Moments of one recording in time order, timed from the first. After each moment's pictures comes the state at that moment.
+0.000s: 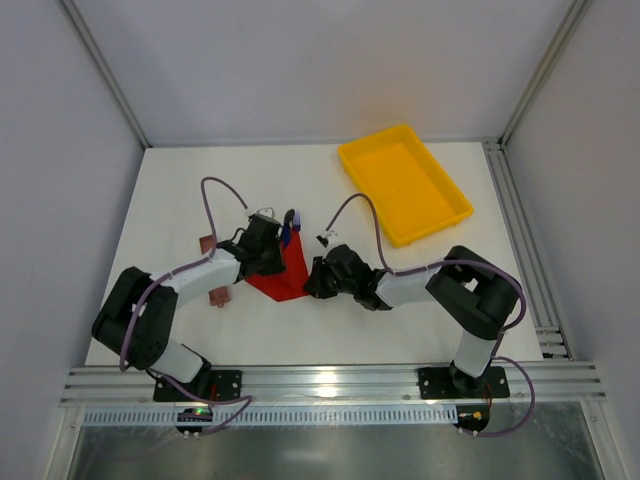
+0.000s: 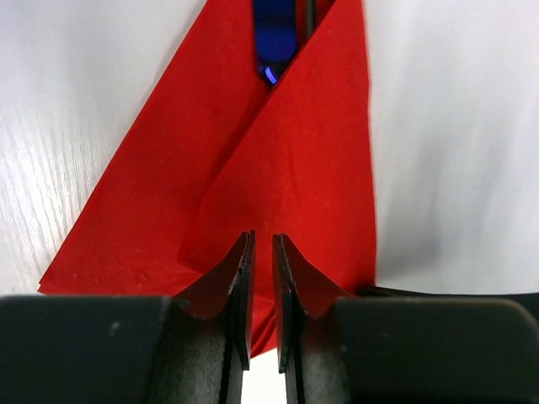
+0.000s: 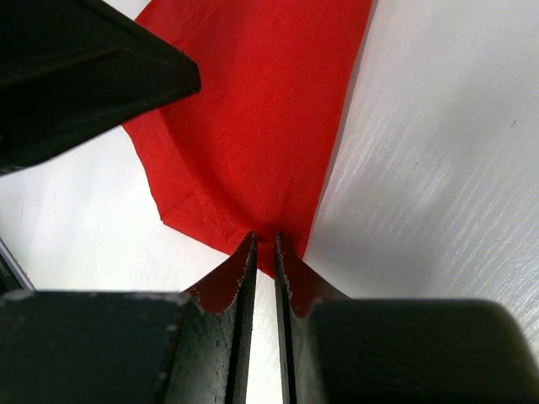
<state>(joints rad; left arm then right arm) -0.54 1.49 0.81 -0.24 -0.10 -0.62 0.90 1.78 0.74 0.43 -0.06 0.66</state>
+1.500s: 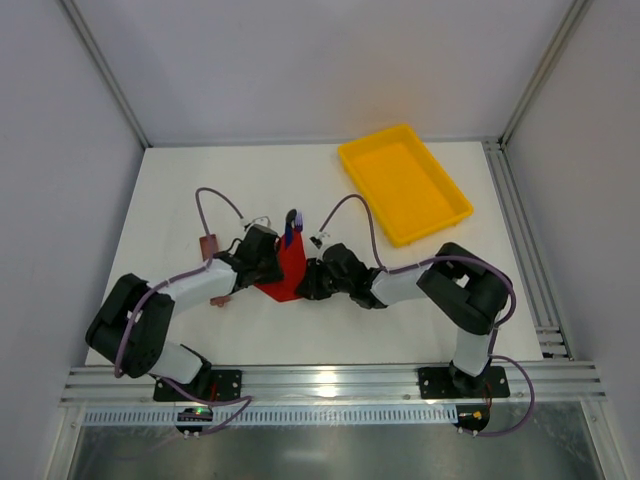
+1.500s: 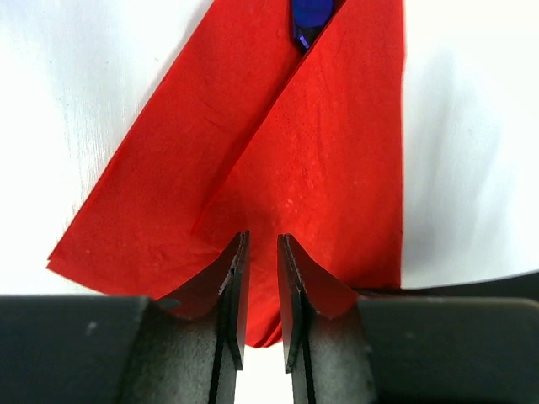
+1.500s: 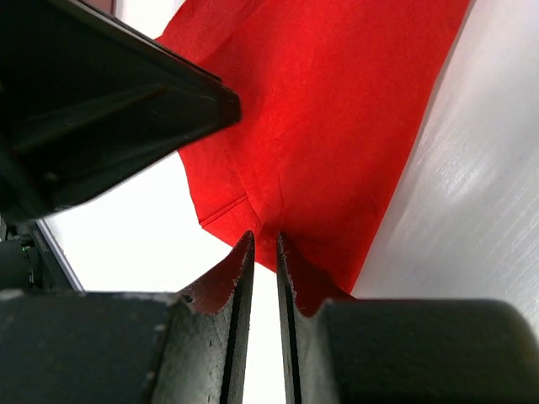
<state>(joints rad) -0.55 1.46 0.69 -0.16 -0.11 -0.66 0.90 1.84 0.78 0.47 -0.17 0.68</state>
